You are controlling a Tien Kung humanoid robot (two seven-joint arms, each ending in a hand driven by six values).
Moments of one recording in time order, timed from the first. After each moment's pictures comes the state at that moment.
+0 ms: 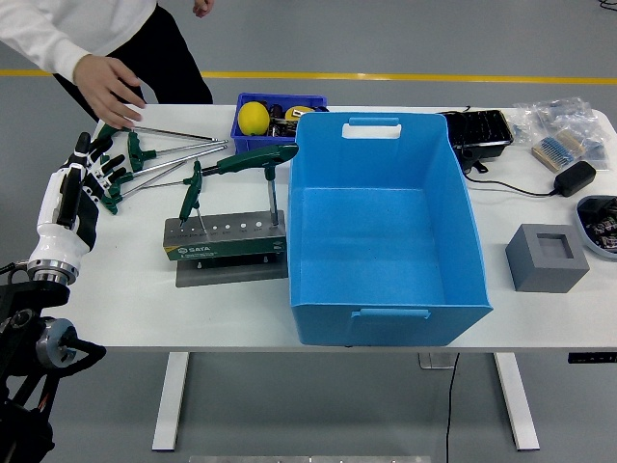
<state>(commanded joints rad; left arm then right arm) -0.10 0.09 -1.50 -1.35 1.03 0.09 -0.14 0.16 -0.19 0.21 0.24 0.18 -0.33 -0.05</state>
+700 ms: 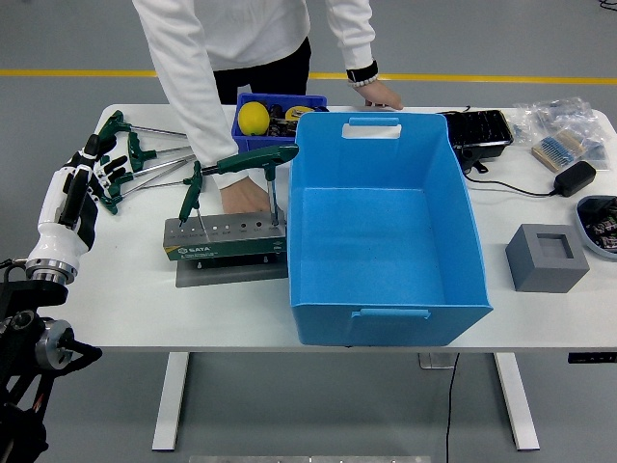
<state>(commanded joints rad) -0.10 0.11 -1.50 -1.40 1.20 0.12 -0.15 0.15 -0.19 0.23 0.24 0.16 -0.33 -0.05</state>
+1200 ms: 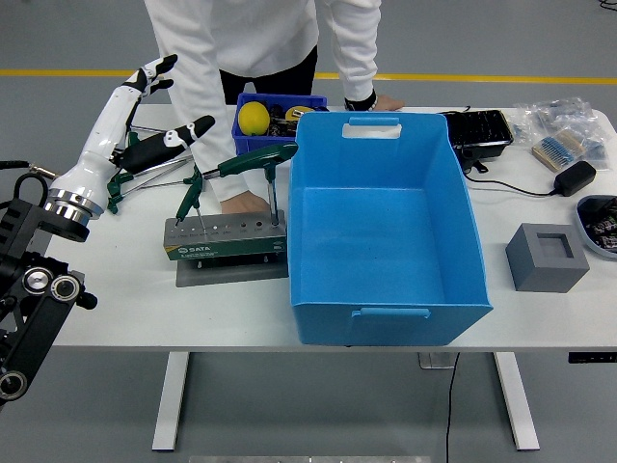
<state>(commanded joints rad) -0.30 0.20 -1.29 -1.59 1.83 0.07 0.05 0.15 -0.19 0.23 0.24 0.16 -0.33 -0.06</state>
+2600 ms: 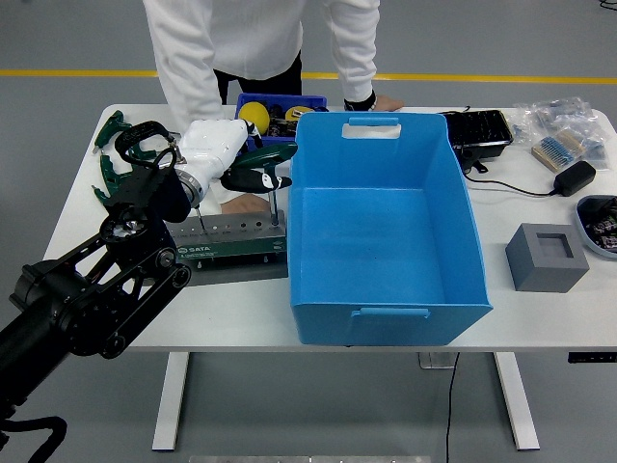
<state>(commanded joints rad) -0.60 0.14 -0.94 -1.28 2.22 -0.05 0.42 0.17 -0.20 0.23 0.24 0.15 -0.33 -0.06</state>
